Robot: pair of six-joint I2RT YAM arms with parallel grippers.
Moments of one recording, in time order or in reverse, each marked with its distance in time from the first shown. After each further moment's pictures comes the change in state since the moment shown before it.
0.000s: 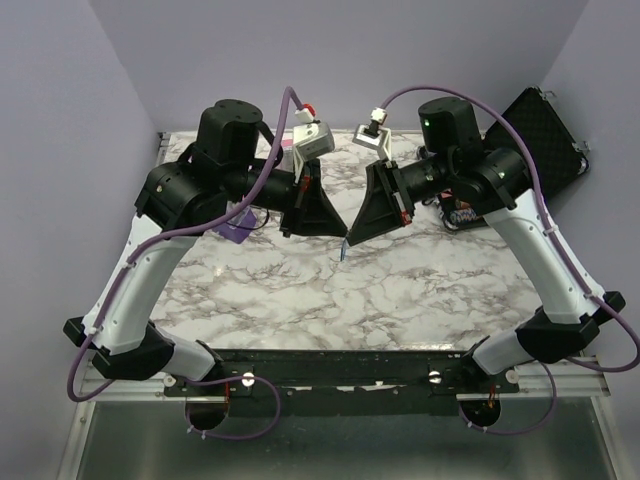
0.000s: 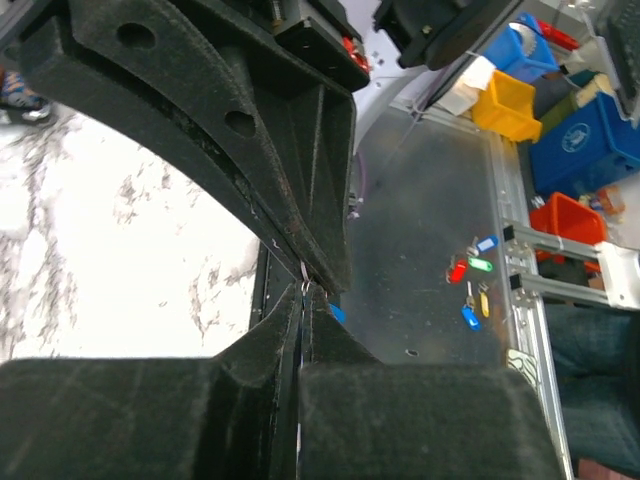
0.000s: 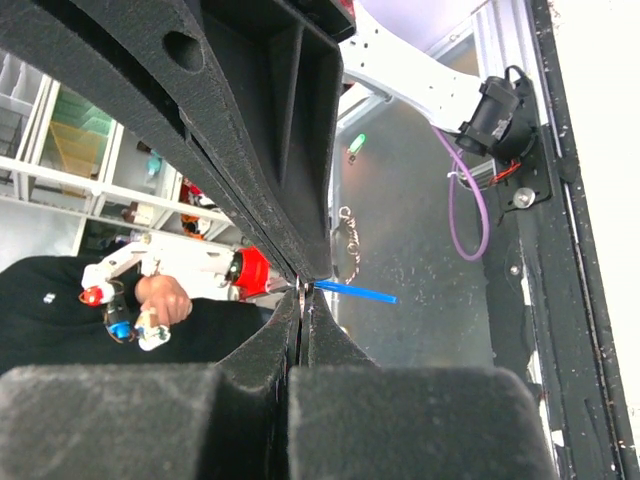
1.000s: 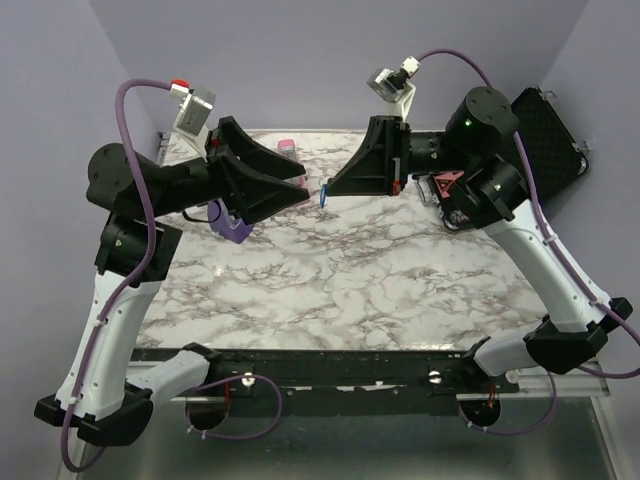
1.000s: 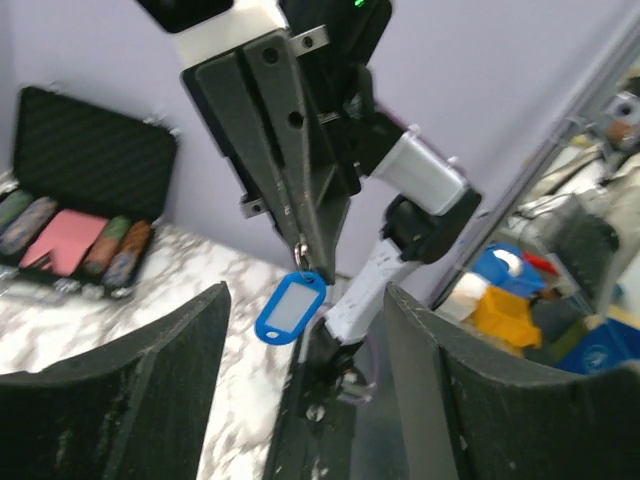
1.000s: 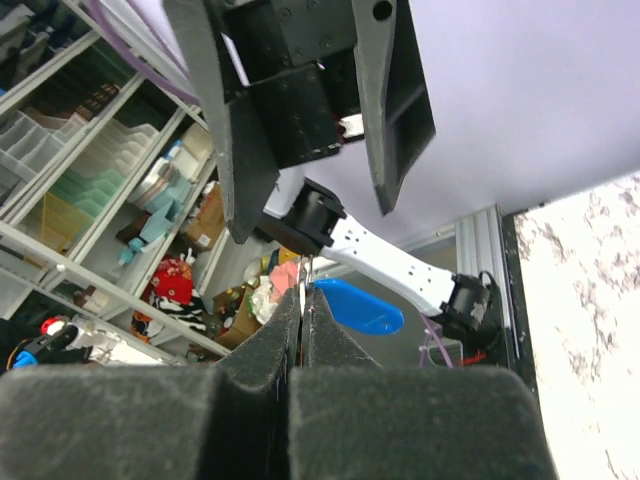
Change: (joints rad) left arm 0.315 -0.364 -0.434 0.820 -0.016 -0.583; right arm 0.023 -0.077 -0.144 0.794 0.171 0.400
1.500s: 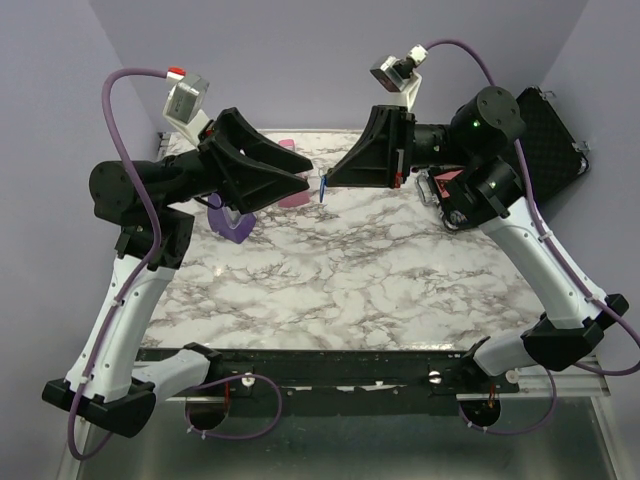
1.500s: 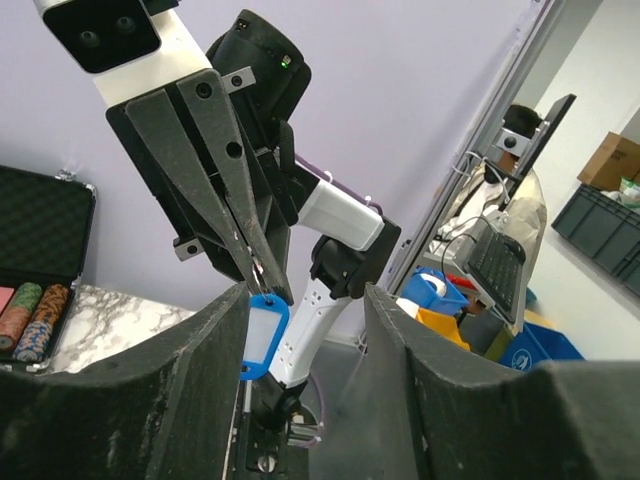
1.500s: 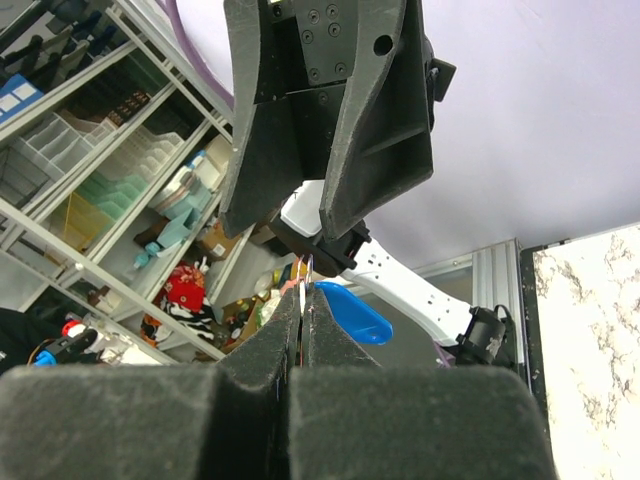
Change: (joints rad) left arm 0.013 0.039 -0.120 0.608 0.080 -0.447; right arm 0.000 0.026 0.013 0.221 -0.015 0.146
